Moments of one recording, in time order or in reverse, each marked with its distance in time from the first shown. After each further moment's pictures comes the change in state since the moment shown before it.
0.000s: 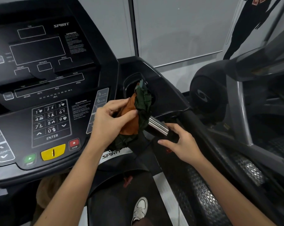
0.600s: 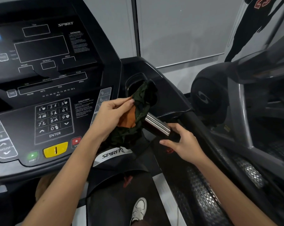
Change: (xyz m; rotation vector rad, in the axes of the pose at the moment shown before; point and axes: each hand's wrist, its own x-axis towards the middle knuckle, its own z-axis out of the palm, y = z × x) left_hand 0.011 0.018 -0.003 -0.207 -0.099 -0.253; right_hand 0.002 -0.005 -0.003 -0.039 -0.039 -0.018
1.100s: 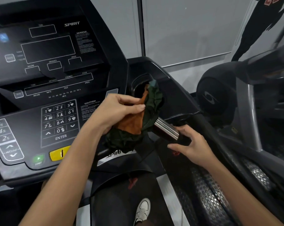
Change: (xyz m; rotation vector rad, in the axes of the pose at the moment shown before) left_hand 0.014 0.021 -0.015 0.172 -0.108 -0.121; right_hand 0.004 0.005 -0.002 0.097 0.016 -0.029
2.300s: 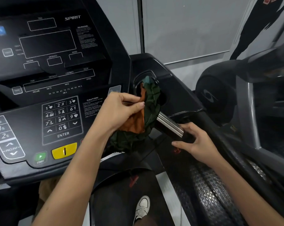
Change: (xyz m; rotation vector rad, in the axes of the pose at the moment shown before) left_hand -0.002 -0.012 -0.002 0.198 0.144 0.167; right_hand -0.001 -0.006 0.002 0.094 0.008 0.030
